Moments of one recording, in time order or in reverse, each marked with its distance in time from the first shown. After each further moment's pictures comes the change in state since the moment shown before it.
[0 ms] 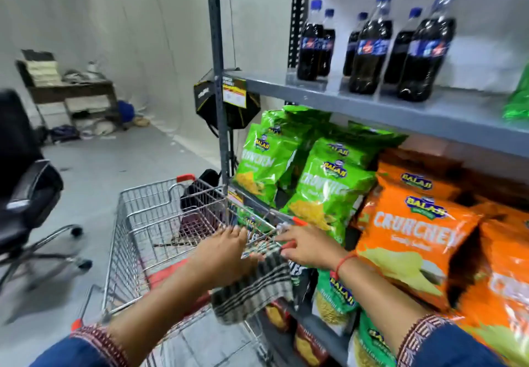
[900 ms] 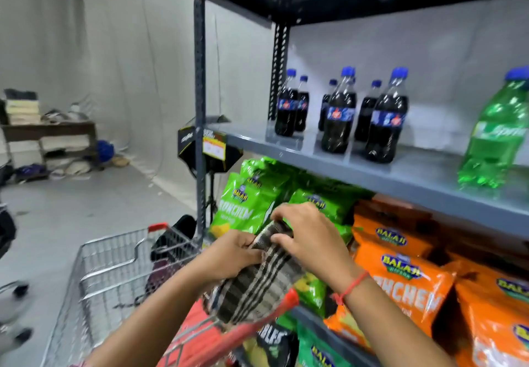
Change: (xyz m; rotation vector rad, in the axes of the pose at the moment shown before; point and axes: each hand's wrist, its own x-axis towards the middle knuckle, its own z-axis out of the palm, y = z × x) left_hand 0.052 0.031 -0.096 -1.185 0.019 0.164; right_hand -0.017 -0.020 -0.124 -0.137 0.719 -0.087
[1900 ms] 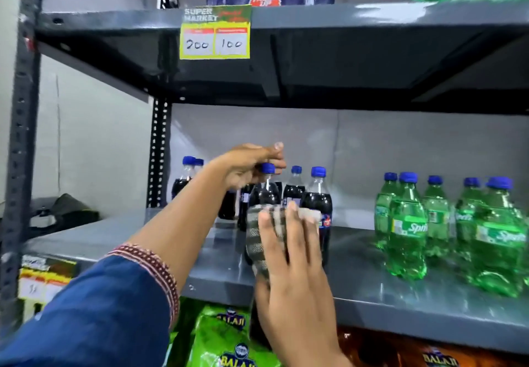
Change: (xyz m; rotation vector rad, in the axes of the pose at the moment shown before) left_hand 0.283 0.249 -0.044 -0.326 -0.391 0.428; right_hand 0.094 0.042 -0.027 -0.617 0.560 0.291
